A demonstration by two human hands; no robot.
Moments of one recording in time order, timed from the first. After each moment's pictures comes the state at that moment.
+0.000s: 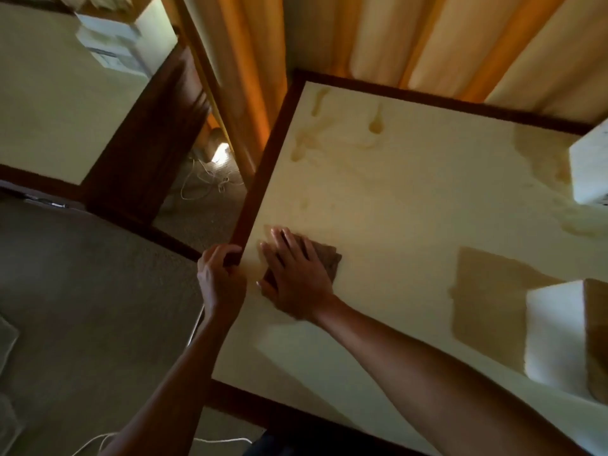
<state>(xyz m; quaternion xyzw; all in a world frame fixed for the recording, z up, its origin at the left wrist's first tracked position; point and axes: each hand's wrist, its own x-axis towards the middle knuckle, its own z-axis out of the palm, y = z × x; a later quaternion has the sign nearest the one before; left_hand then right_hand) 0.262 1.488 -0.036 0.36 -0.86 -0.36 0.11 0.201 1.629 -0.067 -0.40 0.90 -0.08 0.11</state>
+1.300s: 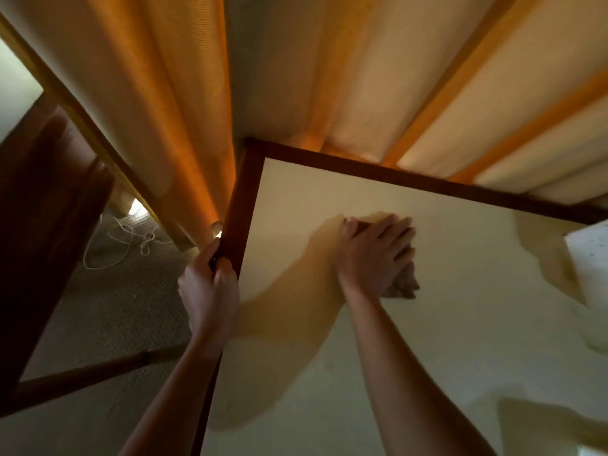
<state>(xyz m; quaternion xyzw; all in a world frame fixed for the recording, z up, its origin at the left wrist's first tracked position) -0.016 1.447 -0.046 0.33 -0.78 -0.53 0.09 -0.103 1.621 -0.081 0.24 0.97 -0.09 0.01</state>
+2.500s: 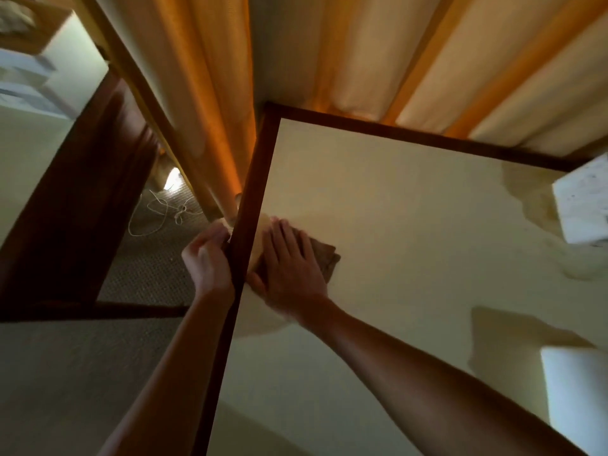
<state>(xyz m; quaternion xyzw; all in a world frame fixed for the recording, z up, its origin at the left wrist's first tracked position) 0.069 1.437 -0.031 0.41 -0.58 -0.69 0.11 0.061 1.567 -0.065 -0.28 0.95 -0.06 0.11</state>
